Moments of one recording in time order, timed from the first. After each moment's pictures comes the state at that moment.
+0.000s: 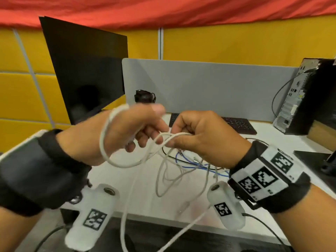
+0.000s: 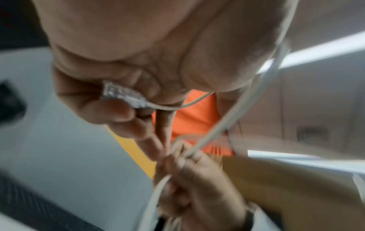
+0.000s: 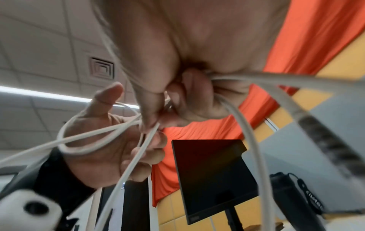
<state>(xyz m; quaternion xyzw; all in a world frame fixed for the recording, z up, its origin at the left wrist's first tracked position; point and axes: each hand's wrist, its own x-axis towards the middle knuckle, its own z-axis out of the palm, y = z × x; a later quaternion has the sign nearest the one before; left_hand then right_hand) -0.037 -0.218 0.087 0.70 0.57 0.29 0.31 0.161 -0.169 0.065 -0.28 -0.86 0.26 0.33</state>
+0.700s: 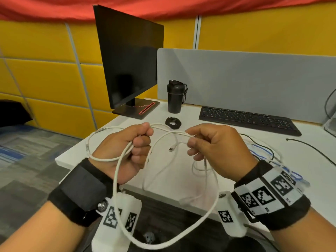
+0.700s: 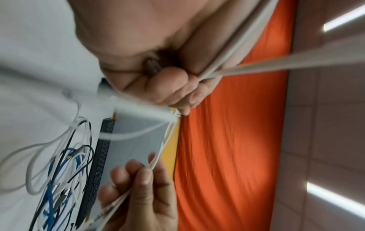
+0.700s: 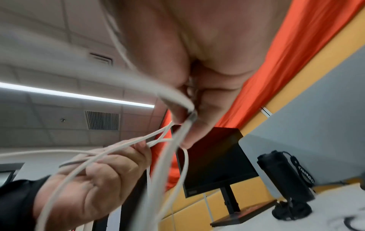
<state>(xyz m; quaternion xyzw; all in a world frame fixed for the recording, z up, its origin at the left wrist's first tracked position) -0.096 -0.260 0.002 0.27 0.38 0.60 0.64 0.121 -0.169 -0.001 -0.31 -0.81 0.35 0.36</state>
